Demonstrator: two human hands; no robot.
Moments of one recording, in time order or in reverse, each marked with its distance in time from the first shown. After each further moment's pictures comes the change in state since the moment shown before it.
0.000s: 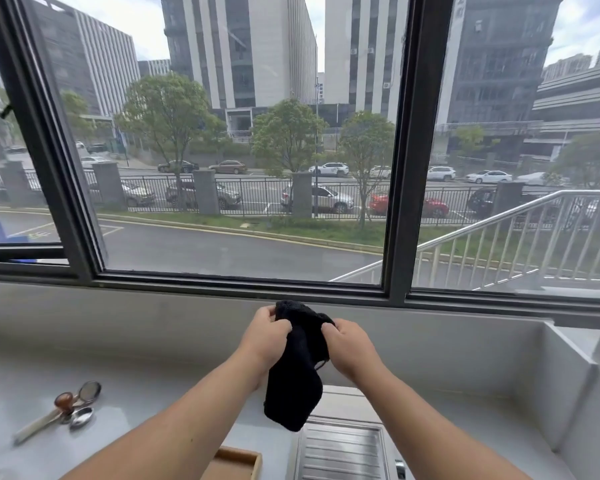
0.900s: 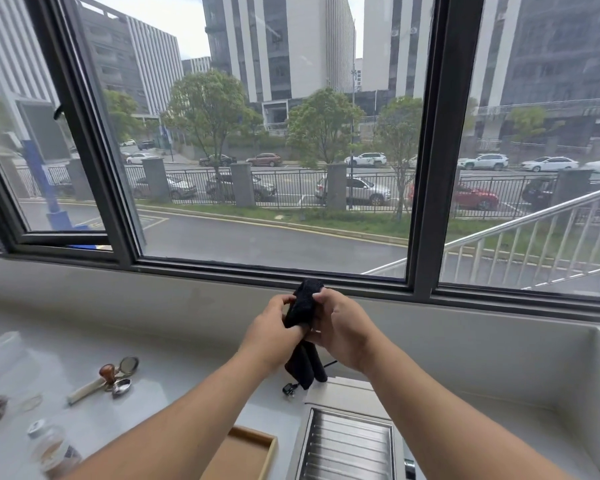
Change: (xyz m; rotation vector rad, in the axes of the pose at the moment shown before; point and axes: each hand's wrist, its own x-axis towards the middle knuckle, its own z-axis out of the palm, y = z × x) left_hand -0.010 -0.009 0.000 0.494 0.116 0.184; right_hand 0.005 -0.035 -0.002 0.948 -0.584 0.137
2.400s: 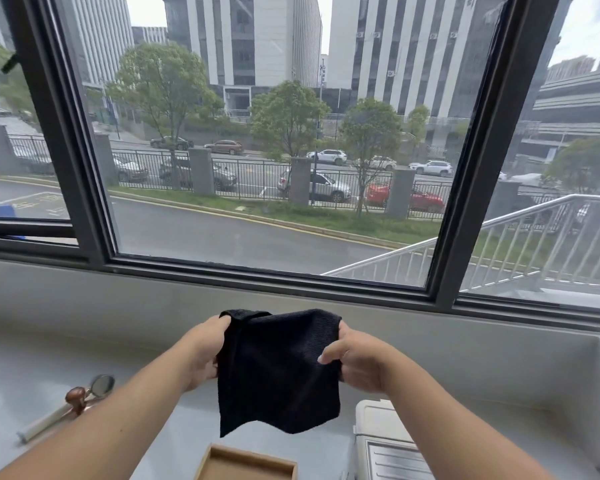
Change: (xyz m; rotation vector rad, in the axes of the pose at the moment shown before) left_hand 0.103 -0.156 -0.140 -0.559 -0.201 -0.516; right_hand 0.103 0.060 0.019 -0.306 0.213 0.228
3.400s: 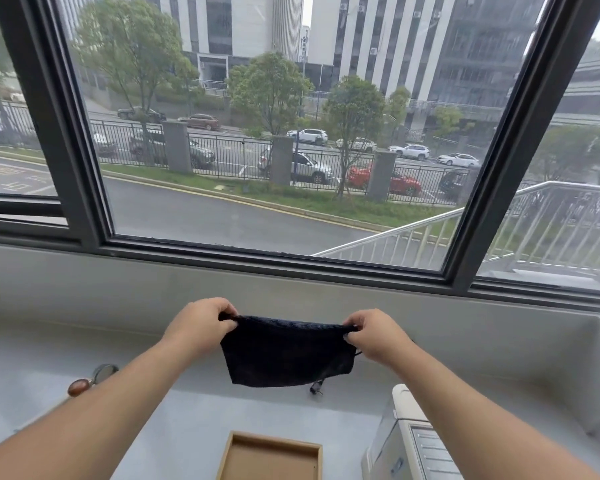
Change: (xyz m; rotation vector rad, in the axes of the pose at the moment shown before) left_hand 0.065 -0.004 -0.094 0.929 0.160 0.484; right_hand 0.035 0.002 0.035 -1.015 0.505 -0.102
